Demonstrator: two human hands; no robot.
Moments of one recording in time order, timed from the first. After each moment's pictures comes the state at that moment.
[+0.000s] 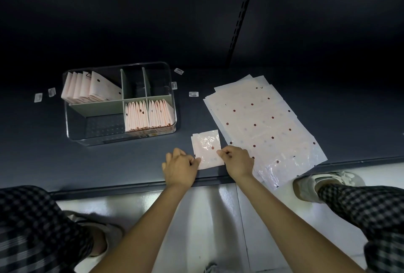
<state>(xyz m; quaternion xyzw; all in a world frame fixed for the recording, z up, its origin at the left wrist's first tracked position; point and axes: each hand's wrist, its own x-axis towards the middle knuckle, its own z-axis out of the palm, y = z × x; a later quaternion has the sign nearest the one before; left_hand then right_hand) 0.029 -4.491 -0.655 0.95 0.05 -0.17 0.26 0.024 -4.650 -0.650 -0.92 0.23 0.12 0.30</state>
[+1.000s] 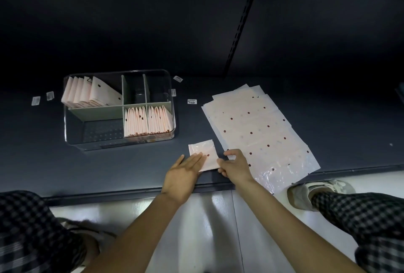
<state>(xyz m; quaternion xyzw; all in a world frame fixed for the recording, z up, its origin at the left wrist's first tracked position) 0.024 -4.482 -0.663 0.95 -0.27 -0.09 0.13 0.020 -4.643 -0.619 -0.74 0.35 0.14 0.55</state>
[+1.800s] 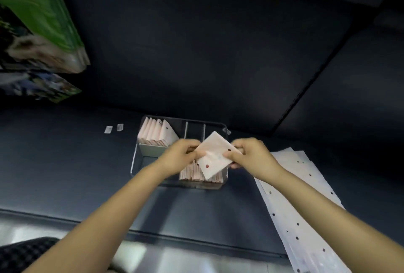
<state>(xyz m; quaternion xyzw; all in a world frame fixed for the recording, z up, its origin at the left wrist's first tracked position) 0.148 -4.338 -0.534 0.84 -0.10 -0.13 0.52 0.135 -4.542 -0.471 -0.91 -0.07 0.14 0.39</state>
